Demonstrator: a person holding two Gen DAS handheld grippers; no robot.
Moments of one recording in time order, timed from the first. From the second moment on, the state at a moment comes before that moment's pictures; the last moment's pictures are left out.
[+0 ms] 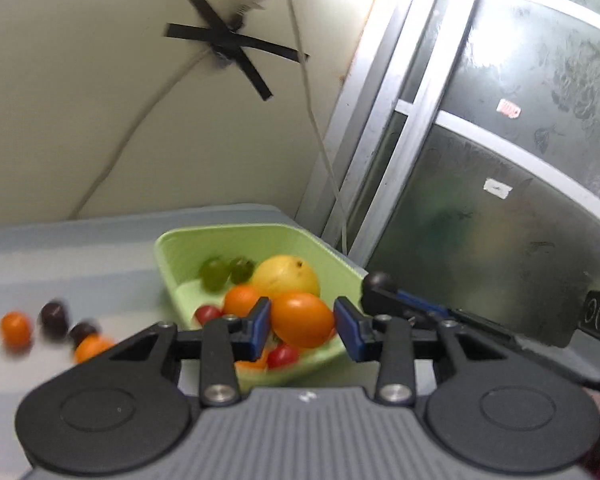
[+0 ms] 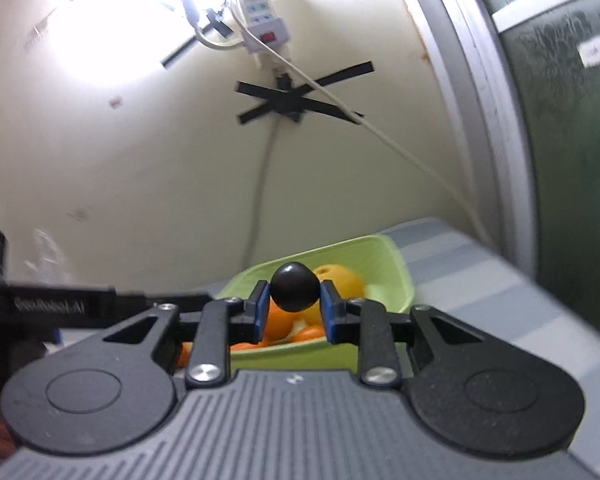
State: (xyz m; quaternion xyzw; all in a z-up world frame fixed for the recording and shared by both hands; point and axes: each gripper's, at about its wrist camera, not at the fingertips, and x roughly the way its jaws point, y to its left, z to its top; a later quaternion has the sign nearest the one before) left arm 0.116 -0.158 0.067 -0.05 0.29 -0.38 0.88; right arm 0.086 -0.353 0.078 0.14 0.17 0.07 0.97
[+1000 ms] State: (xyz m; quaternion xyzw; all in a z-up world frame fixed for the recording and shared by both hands) left arm 0.117 0.035 0.025 -0.14 0.32 -0.14 0.93; right arm 0.080 -0.369 0.067 0.15 0.14 -0.05 0.98
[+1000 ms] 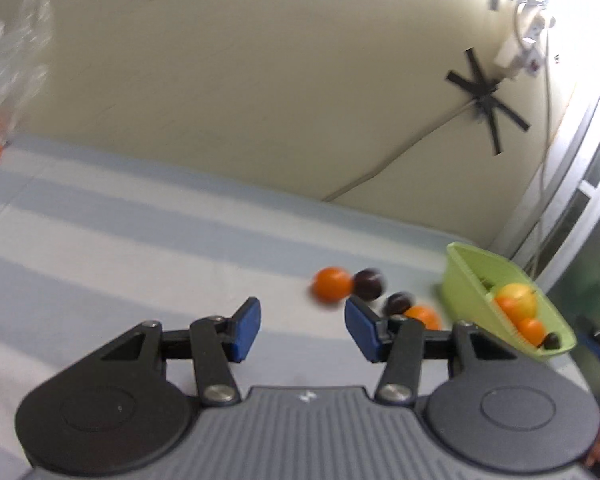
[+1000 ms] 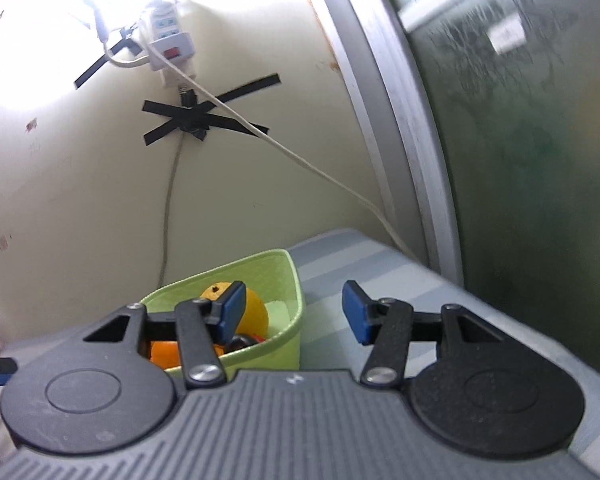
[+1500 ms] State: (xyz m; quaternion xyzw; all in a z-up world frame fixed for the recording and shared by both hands) left arm 0.164 0.019 0.025 -0.10 0.32 -0.21 0.92; right arm 0.105 -0.199 0.070 -0.02 0.22 0.17 0.96
